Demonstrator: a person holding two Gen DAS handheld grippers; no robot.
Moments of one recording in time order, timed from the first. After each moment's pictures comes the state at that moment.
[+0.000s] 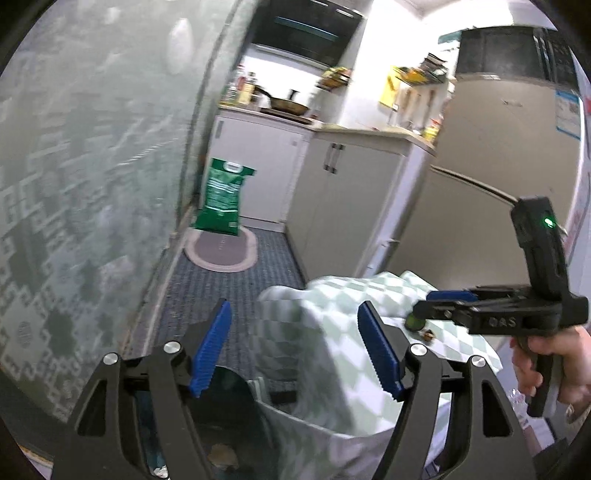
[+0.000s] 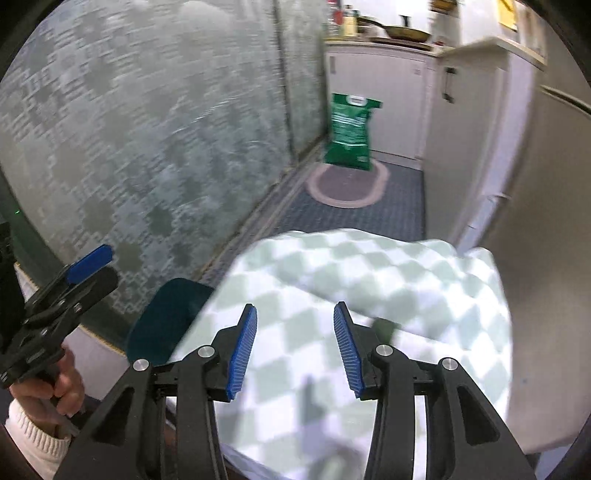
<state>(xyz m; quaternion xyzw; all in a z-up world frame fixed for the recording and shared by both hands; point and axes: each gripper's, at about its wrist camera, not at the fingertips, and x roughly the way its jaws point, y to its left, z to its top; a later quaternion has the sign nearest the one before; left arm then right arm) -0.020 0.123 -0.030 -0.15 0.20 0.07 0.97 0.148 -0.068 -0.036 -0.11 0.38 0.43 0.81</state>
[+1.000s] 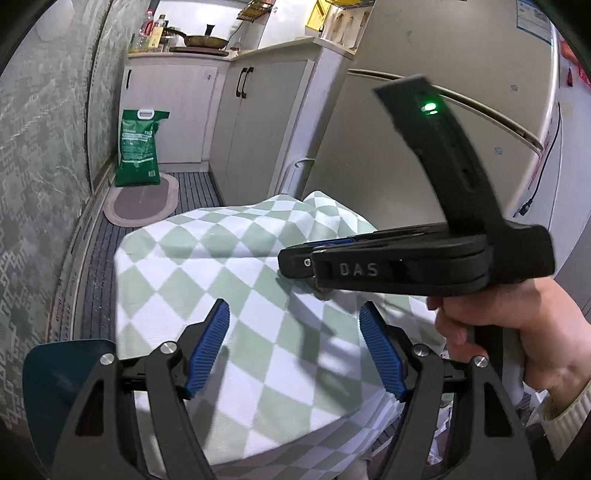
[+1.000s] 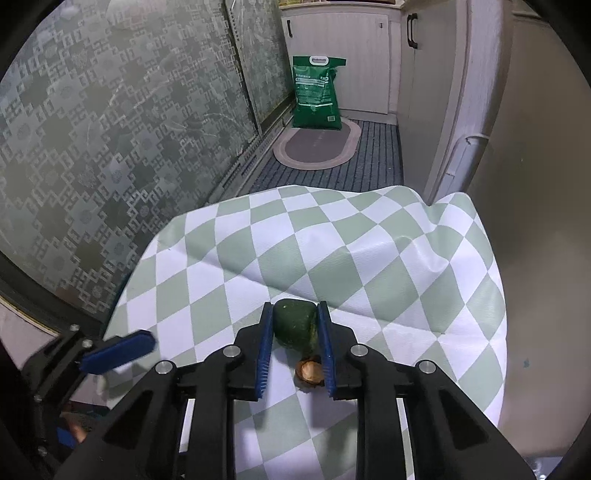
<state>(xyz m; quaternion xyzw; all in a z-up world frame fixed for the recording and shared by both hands) 0.061 0.017 -0.062 -0.13 0.32 -0.06 0.94 0.201 -0.082 -0.079 -0.09 0.45 0.39 0.80</state>
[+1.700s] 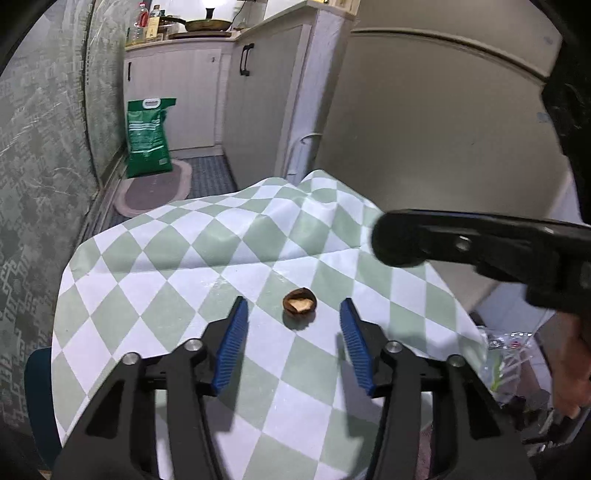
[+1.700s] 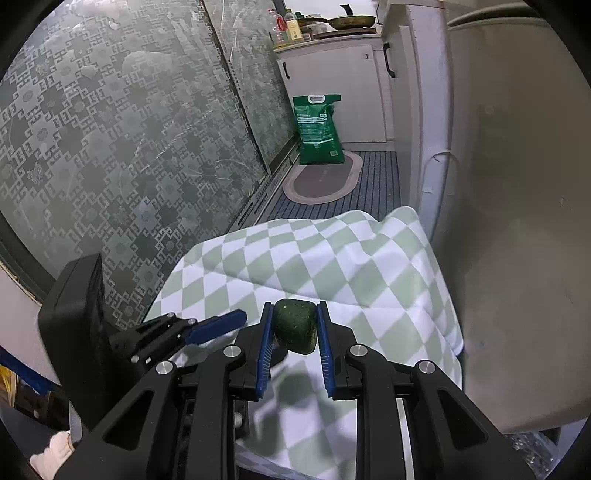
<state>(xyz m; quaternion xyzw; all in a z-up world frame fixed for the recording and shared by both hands) 0.117 -0.034 -0.073 -0.08 0.37 -0.01 0.93 0.196 -0.173 -0.044 -0.02 0.40 0.42 0.81</state>
